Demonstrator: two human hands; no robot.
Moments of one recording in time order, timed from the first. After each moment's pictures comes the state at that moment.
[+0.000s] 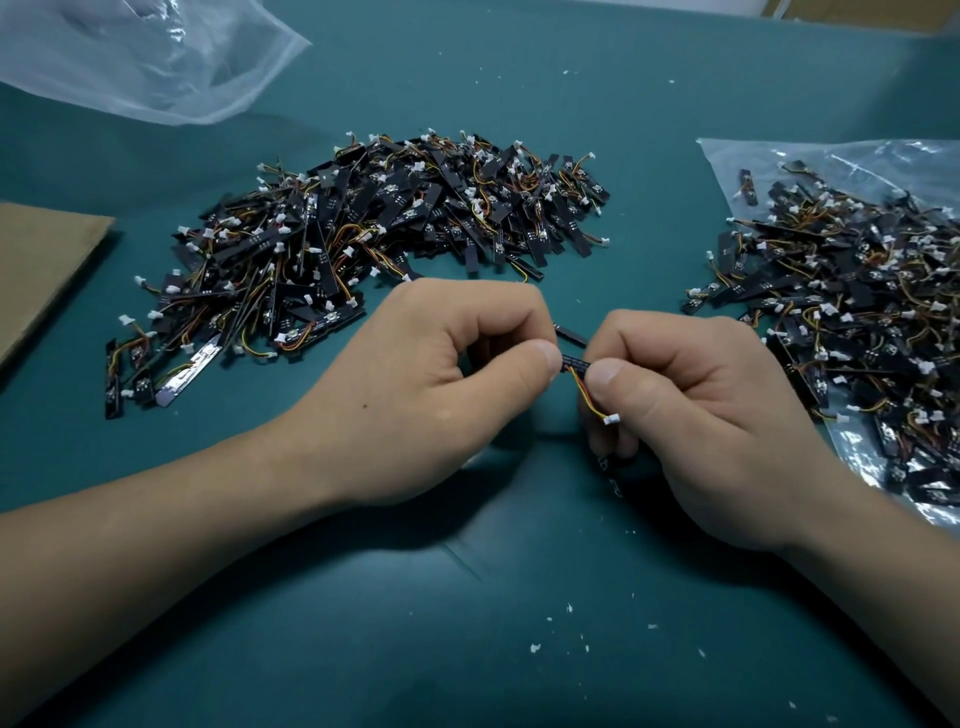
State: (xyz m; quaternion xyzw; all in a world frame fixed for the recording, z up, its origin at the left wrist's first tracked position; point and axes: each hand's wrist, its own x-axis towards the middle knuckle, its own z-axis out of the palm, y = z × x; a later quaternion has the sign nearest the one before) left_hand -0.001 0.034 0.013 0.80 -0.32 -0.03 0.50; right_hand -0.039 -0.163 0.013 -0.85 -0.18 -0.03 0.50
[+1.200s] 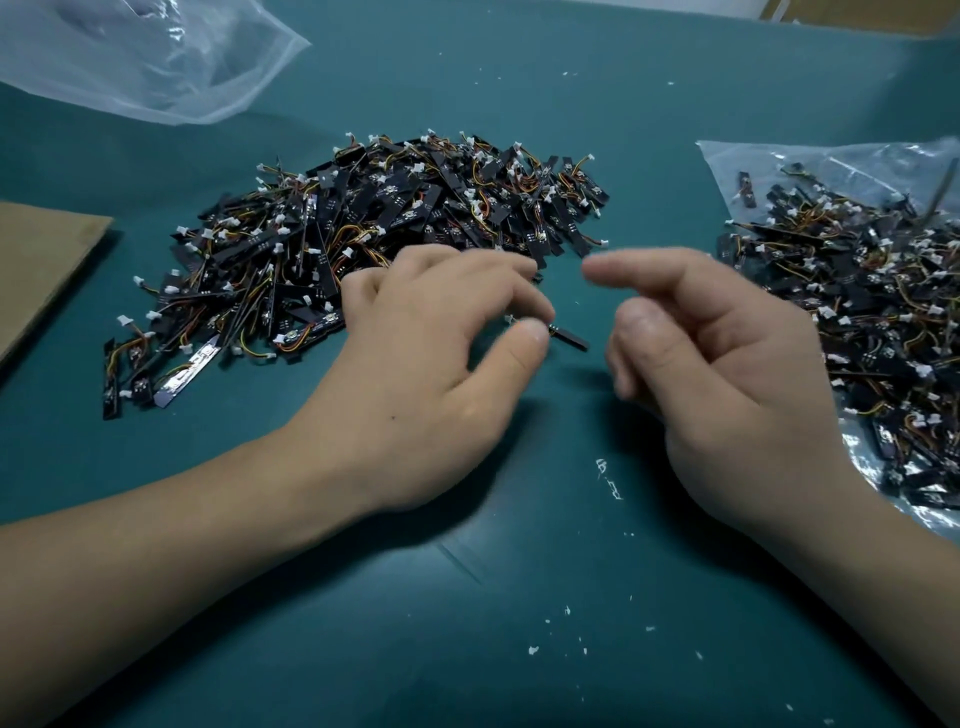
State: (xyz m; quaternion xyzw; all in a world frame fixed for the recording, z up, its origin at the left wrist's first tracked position) left_hand -0.001 0.031 0.005 0.90 -0.24 0.07 0.36; right_hand -0.034 -0.169 -0.001 -0.80 -0.15 -0.14 0.56
